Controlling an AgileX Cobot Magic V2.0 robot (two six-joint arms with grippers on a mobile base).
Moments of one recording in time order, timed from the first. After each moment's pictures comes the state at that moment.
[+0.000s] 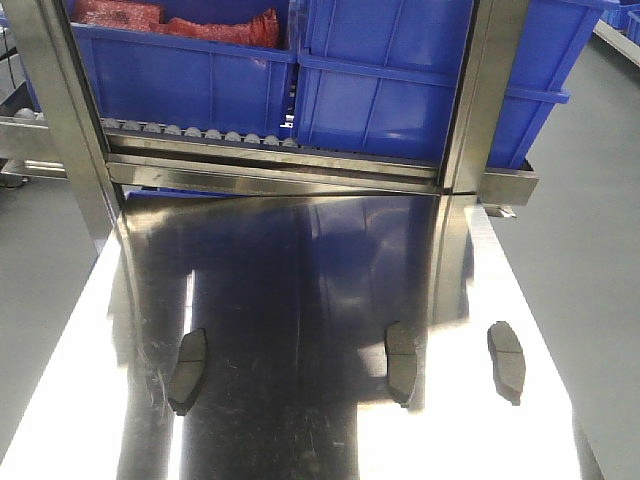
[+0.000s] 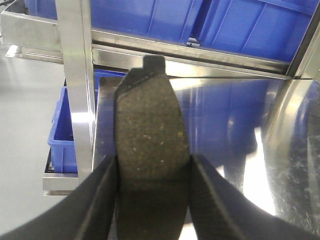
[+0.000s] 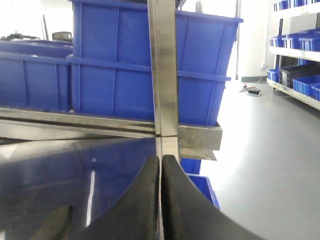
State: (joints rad) left arm -0.08 0.37 -0.31 -0.20 0.33 0.09; right arm 0.03 -0.01 0.02 0.01 0.03 0.02
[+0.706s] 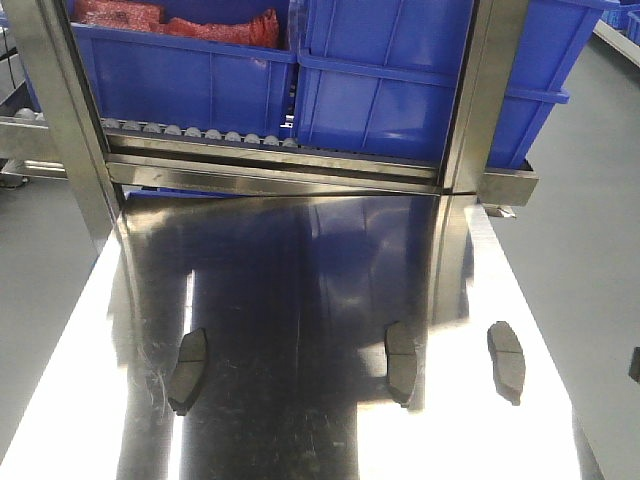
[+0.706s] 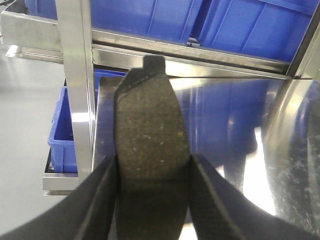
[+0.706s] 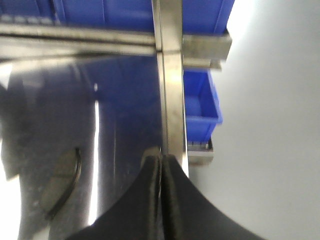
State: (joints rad) left arm -0.08 0.37 -0.31 -0.20 0.33 0.09; right arm 0.03 0.66 -0.55 0.05 0.47 0.01
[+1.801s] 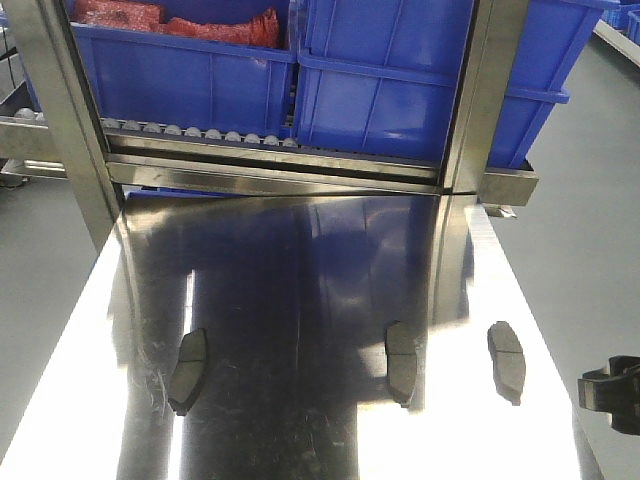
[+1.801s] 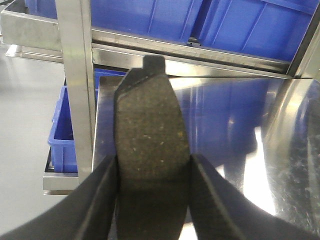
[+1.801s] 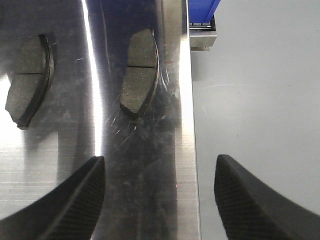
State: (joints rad) left arm -0.08 0.37 -0.31 -0.20 0.33 0.09; right arm 0.03 0.92 -0.58 0.06 0.68 0.04
